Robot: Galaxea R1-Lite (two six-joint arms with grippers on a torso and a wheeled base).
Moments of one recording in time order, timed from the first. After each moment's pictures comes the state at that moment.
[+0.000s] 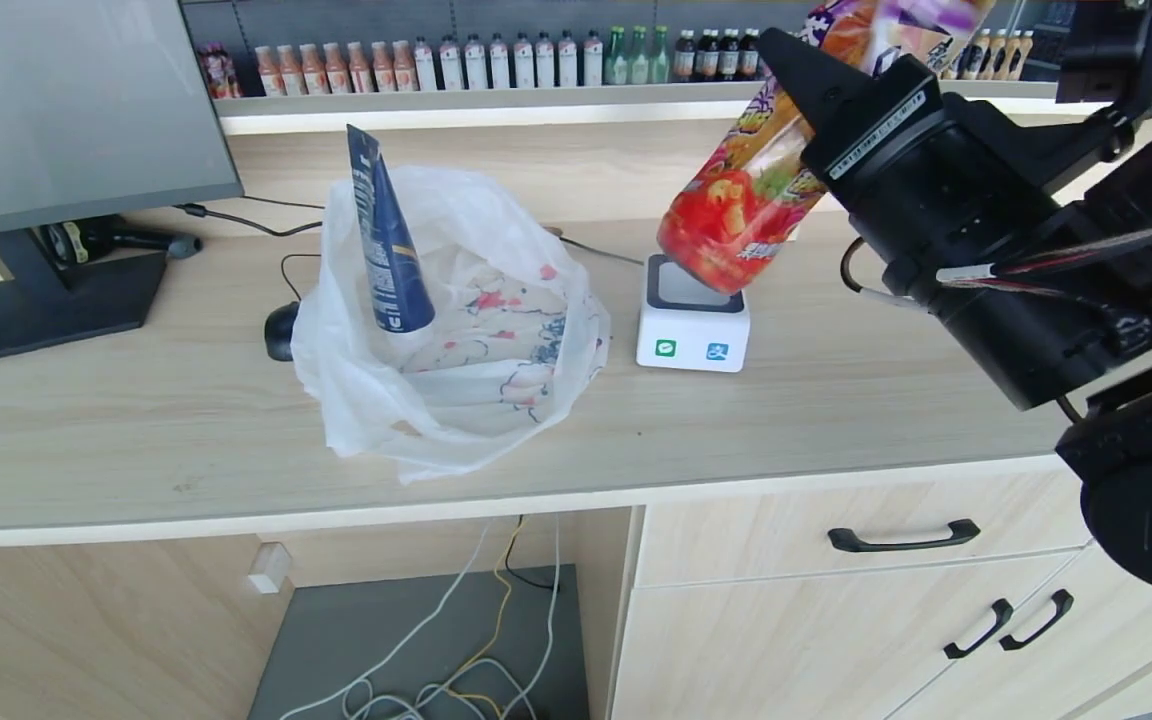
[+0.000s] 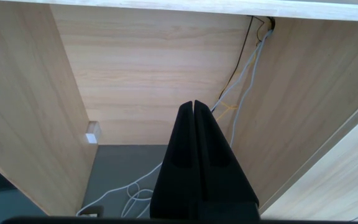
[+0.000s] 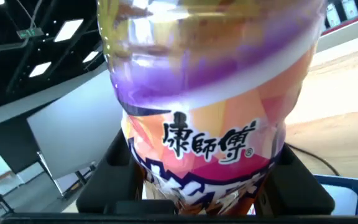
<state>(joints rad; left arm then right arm) 0.00 0.00 0.00 0.00 0.00 0.00 0.65 1.68 -1.03 -1.24 -0.11 0.34</state>
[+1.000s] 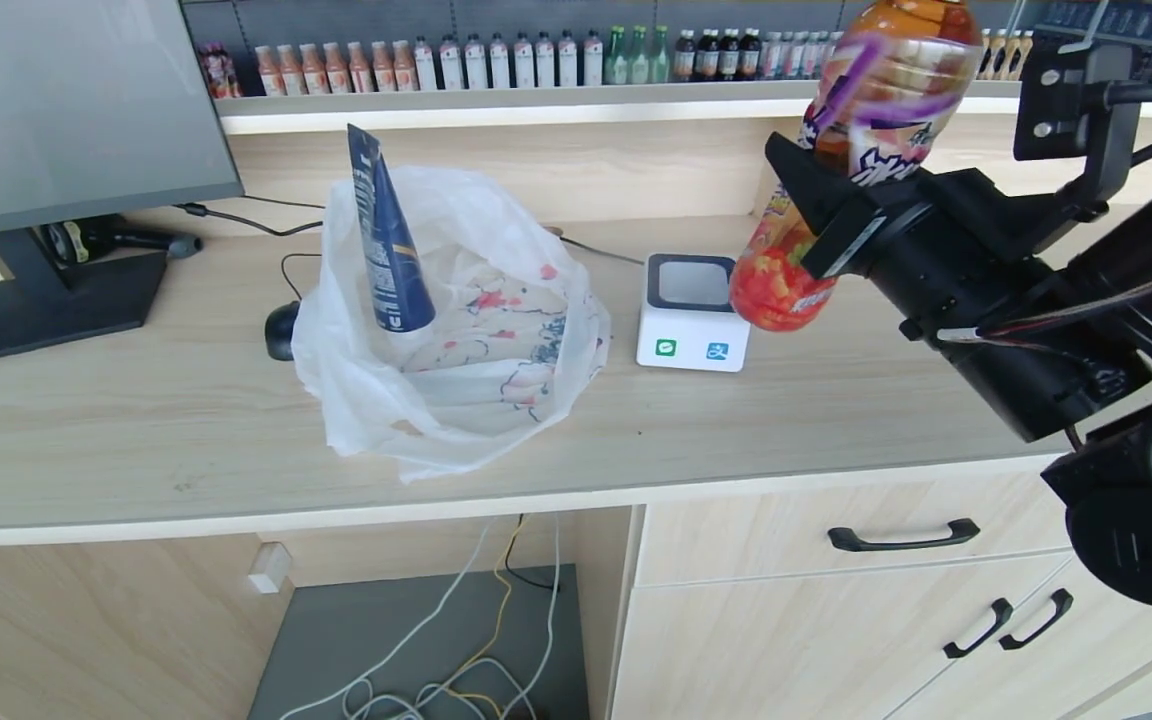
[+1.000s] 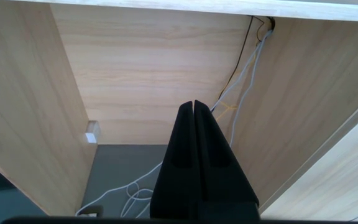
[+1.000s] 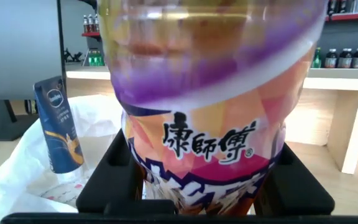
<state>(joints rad) 0.00 0.00 0.00 0.00 0.00 0.00 0.52 1.71 -0.90 -1.35 -0.01 -0.07</state>
